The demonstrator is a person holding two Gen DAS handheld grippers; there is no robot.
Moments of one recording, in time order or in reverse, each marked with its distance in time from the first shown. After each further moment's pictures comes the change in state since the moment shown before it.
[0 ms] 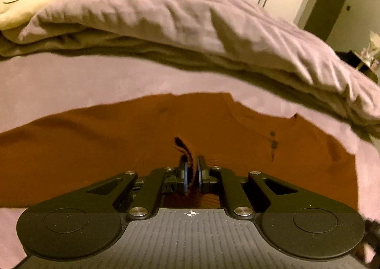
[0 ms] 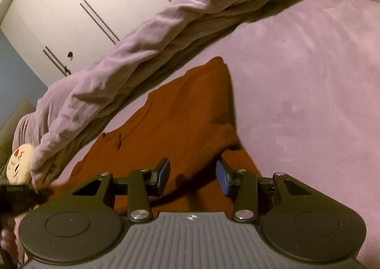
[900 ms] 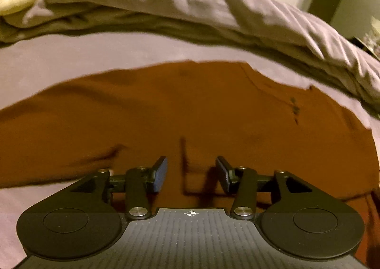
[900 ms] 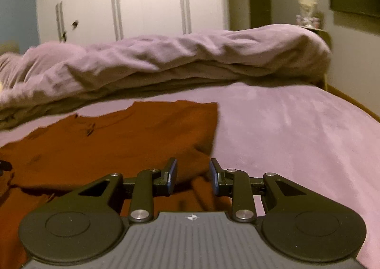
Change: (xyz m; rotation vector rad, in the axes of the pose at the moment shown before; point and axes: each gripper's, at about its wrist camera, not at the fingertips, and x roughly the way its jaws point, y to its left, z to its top) left arm 0.004 0.024 -0.042 0.033 0.052 0.010; right arm -0.027 0.045 -0.018 -0.451 -0.159 -0.231
